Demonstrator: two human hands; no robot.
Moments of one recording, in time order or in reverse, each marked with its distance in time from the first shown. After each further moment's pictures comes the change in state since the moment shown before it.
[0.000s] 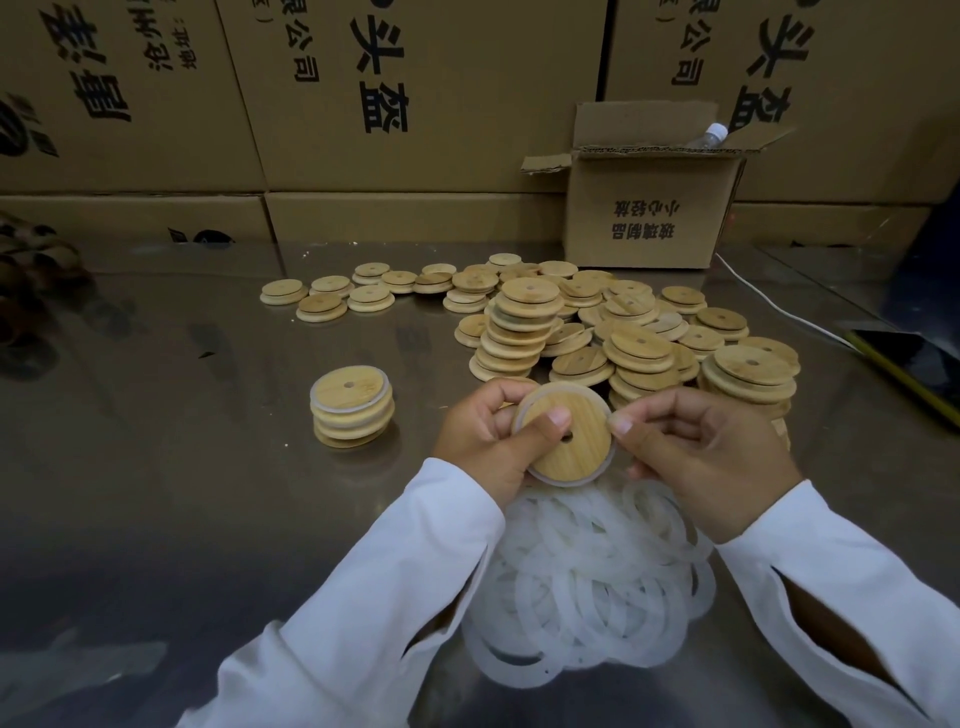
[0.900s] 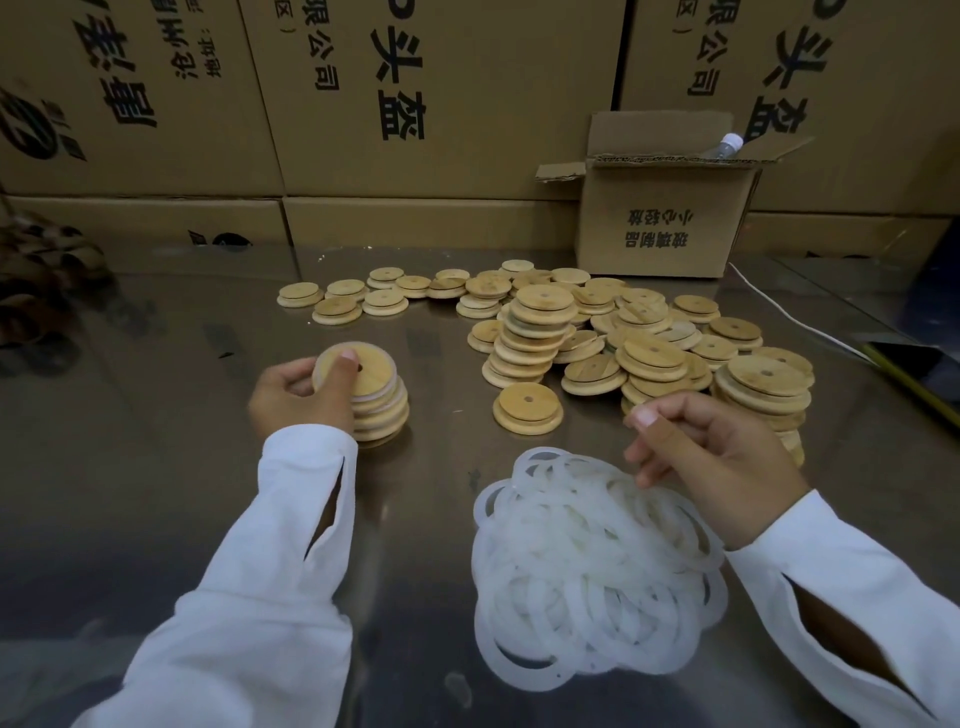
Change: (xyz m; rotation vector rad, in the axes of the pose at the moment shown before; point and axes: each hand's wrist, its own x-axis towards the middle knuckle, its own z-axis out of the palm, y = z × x) left_hand 0.029 0.020 -0.106 0.324 1.024 0.151; right_hand 0.001 -0.004 0.001 -0.004 -0.022 0.078
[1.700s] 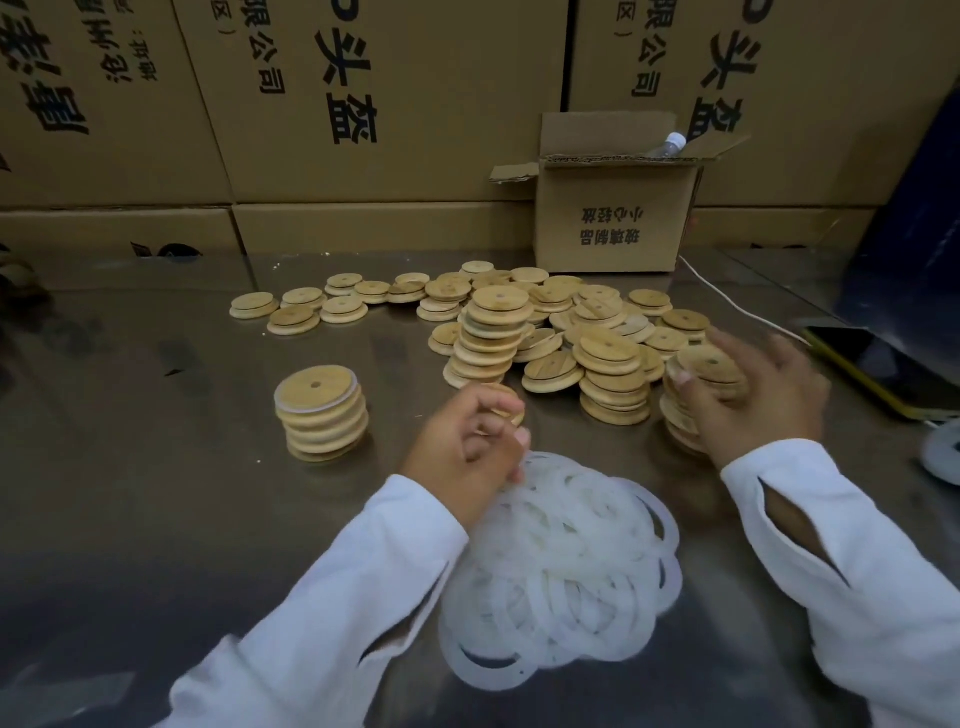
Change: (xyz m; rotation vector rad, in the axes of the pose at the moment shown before) left_hand -0.102 0.020 0.020 0.020 -1.060 0.204; right_hand 0.037 0.037 -0.059 -0.773 0.516 0.078
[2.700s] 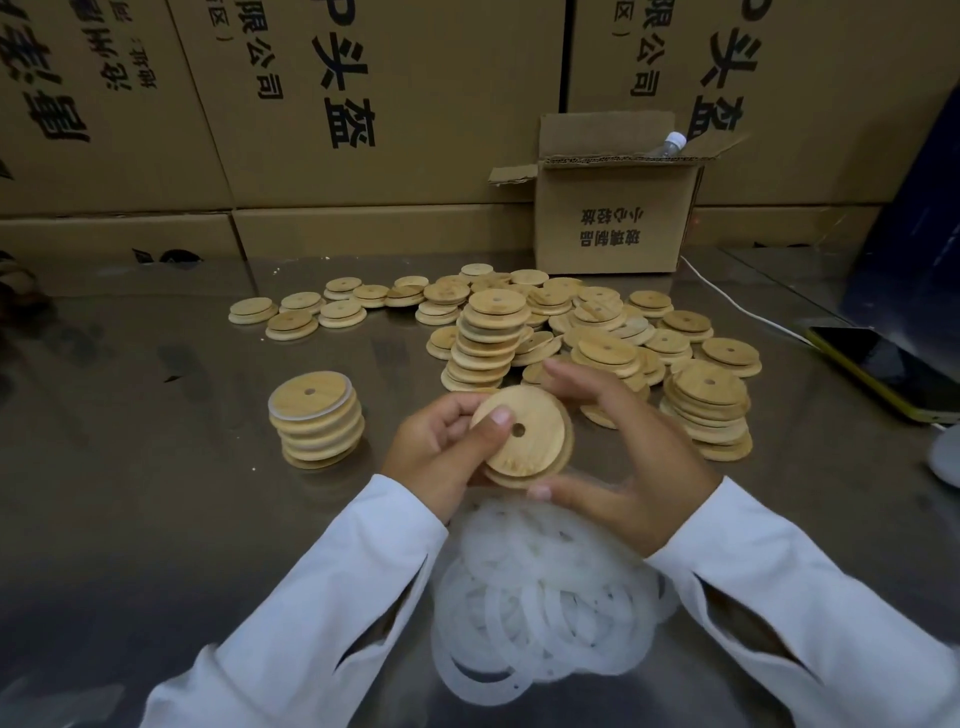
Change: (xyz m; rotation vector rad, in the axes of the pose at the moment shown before) left_hand 0.006 -0.003 -0.003 -0.393 0.013 -0.111; right_hand -0.050 -0.044 0.008 0.434 -0.433 -0.687
